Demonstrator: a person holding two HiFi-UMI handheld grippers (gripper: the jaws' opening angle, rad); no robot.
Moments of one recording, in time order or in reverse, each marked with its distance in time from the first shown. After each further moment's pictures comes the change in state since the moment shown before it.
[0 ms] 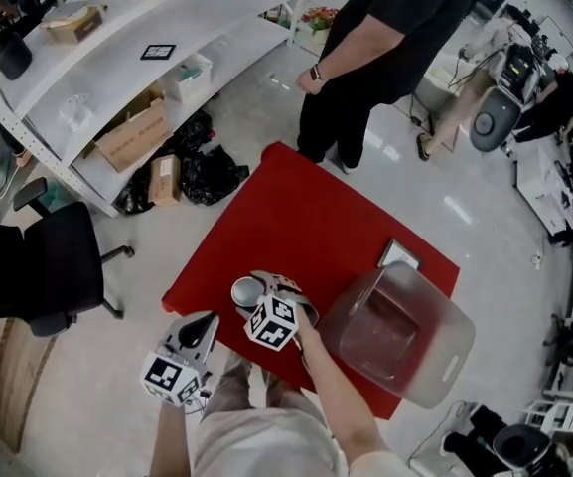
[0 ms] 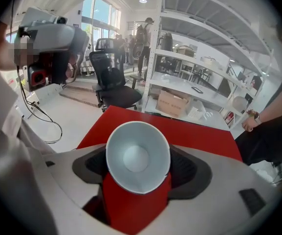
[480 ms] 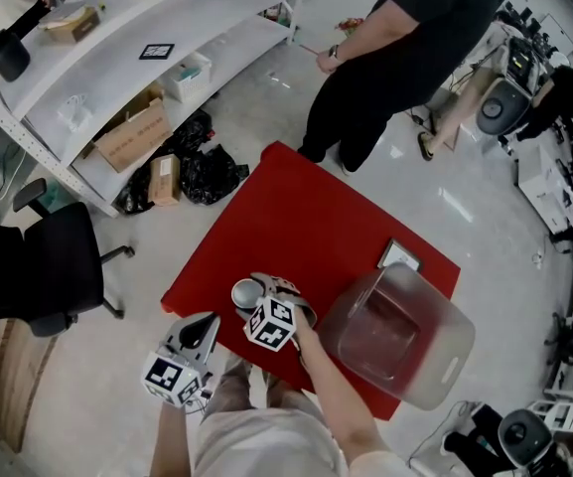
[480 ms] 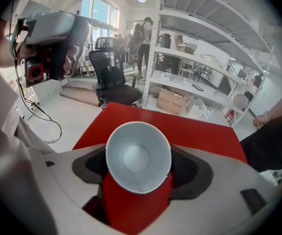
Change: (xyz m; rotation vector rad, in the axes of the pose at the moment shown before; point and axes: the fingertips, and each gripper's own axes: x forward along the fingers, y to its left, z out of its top) left arm 0.007 -0.002 -0.001 -0.008 0.014 -0.004; right arm 0.009 0.001 -0.011 0.011 0.008 0.009
